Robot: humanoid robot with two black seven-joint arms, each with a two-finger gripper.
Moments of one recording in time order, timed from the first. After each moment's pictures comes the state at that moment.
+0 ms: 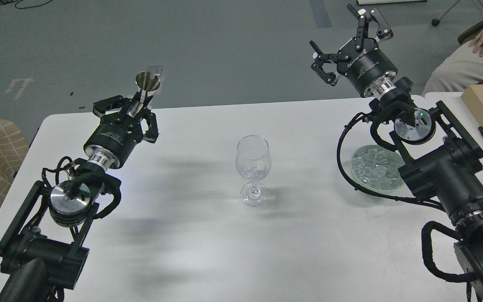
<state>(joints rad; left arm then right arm) -0.24 0.17 -1.42 -1.35 0.00 0.02 0.10 0.76 -0.02 1.35 0.75 -0.29 0.42 -0.06</state>
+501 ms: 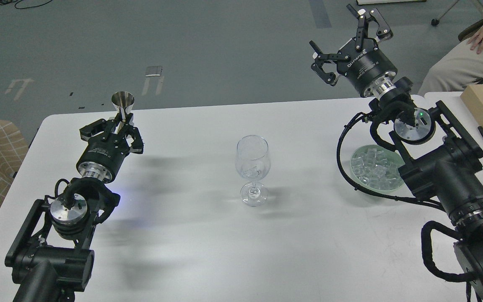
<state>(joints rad) -0.24 0.09 -1.53 -1.12 -0.07 -0.11 0.08 0.76 -0.02 1.35 0.75 -0.29 0.42 -0.06</state>
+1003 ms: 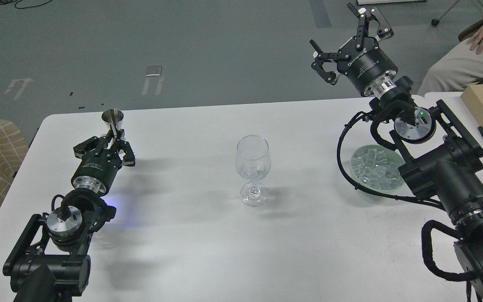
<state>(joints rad) -0.24 0.10 -1.55 -1.00 -0.14 -0.17 0.09 0.76 -0.02 1.35 0.75 -0.29 0.42 -0.06</state>
